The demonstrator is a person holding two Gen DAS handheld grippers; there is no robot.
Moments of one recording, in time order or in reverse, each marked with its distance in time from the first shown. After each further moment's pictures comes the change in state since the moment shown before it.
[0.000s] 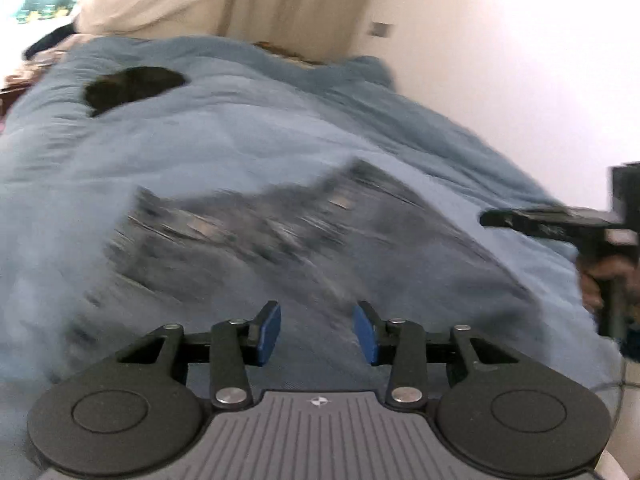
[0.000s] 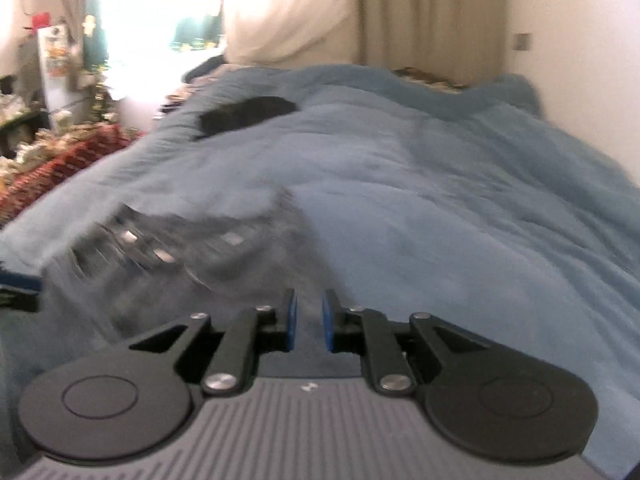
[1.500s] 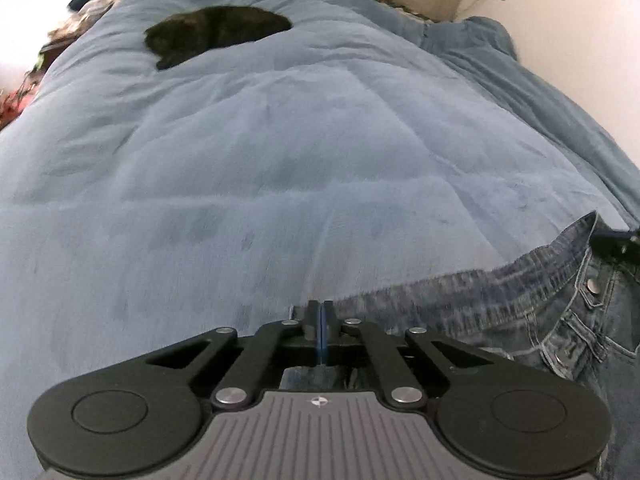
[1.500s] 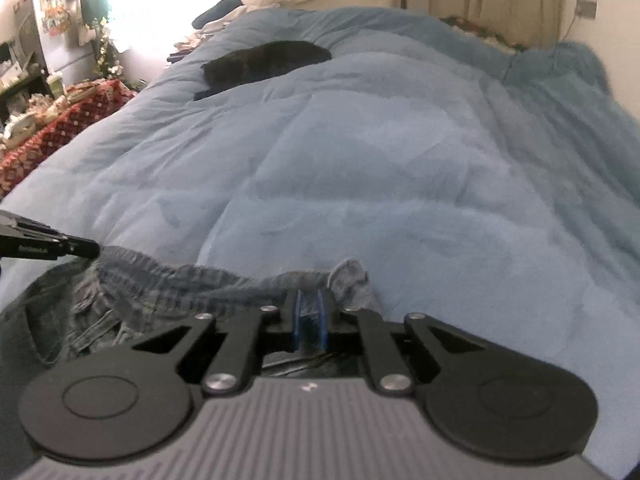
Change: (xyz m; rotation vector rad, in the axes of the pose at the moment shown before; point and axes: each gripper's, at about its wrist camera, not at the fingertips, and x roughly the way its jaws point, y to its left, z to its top) left arm 0.142 0.150 0.089 -0.054 0.184 0.187; right arm 0.162 -0.001 0.085 -0.030 0.157 0.012
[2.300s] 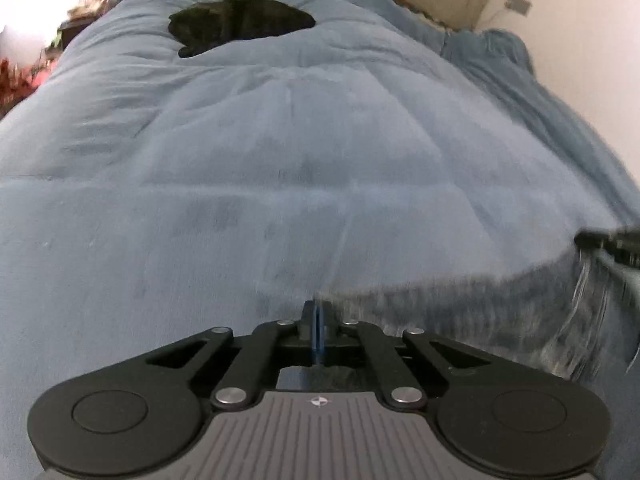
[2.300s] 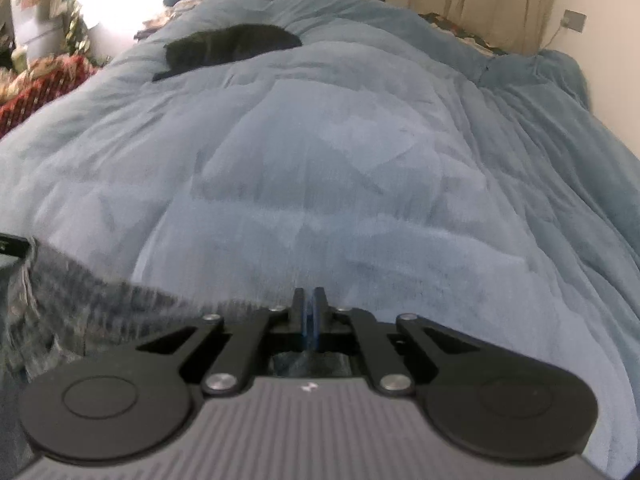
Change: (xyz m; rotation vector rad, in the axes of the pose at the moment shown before) left arm -0.006 0.020 0.004 -0.122 0.003 -0.009; right arm 0.037 -0.001 0.017 -0.023 0.044 -0.132
